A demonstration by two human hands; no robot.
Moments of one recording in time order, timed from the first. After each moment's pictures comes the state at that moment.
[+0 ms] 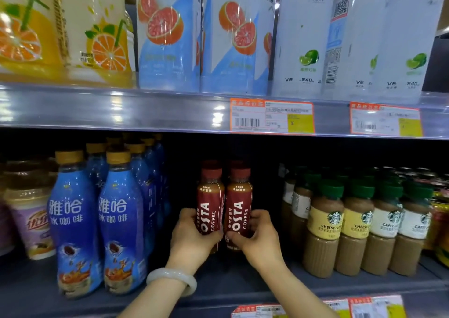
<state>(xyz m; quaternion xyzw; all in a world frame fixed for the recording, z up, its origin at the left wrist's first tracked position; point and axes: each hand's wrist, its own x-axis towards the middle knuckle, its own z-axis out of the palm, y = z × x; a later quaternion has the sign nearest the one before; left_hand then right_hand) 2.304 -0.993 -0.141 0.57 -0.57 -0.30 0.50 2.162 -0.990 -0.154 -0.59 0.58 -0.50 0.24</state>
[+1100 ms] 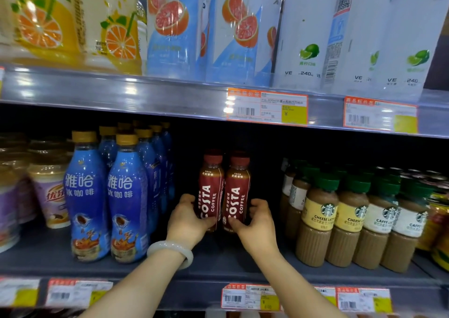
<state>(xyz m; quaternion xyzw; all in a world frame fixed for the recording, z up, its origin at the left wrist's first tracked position) 2.303 -0.984 -0.135 0.62 -0.57 -0.28 0.46 2.161 -0.993 -0.159 -0.59 0.61 -0.49 0.21</state>
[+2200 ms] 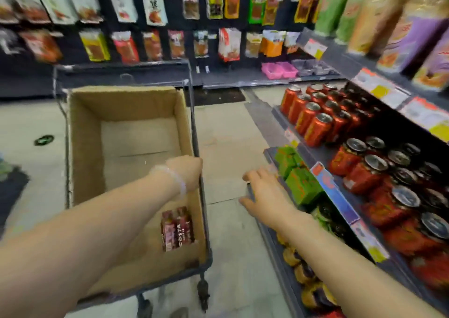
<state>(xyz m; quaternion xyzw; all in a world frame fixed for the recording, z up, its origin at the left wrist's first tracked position) 2.575 -0.486 -0.286 0.96 -0.23 -0.16 -0.05 2.468 -0.647 -0.292 -0.99 0.03 0.05 0.16</state>
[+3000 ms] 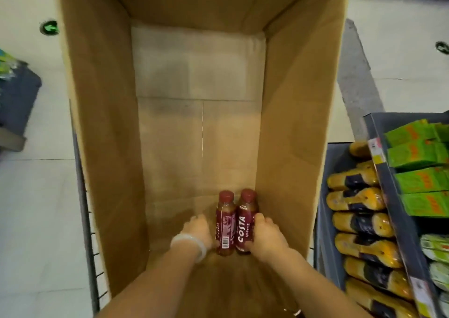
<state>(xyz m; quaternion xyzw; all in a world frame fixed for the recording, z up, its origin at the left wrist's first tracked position) 2.646 -0.319 -0.616 0.84 0.13 -0.48 0.21 2.633 -0.474 -0.574 -0.87 0.16 0.44 0.18</state>
